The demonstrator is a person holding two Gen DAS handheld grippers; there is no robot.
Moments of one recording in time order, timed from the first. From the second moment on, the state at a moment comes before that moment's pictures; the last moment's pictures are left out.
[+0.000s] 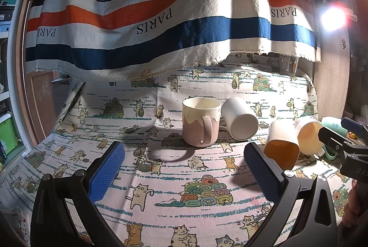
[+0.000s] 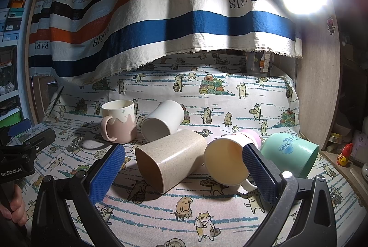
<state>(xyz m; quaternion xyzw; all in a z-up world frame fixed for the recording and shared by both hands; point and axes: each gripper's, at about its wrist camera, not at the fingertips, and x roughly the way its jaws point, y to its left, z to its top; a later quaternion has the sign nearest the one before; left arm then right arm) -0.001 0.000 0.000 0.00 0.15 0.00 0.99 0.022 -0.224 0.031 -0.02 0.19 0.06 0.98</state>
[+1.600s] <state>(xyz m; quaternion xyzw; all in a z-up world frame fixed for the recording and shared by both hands) 0.008 -0.018 0.020 -0.04 0.23 -0.08 0.97 -0.004 -0.286 0.060 0.00 0.18 0.02 0.98</state>
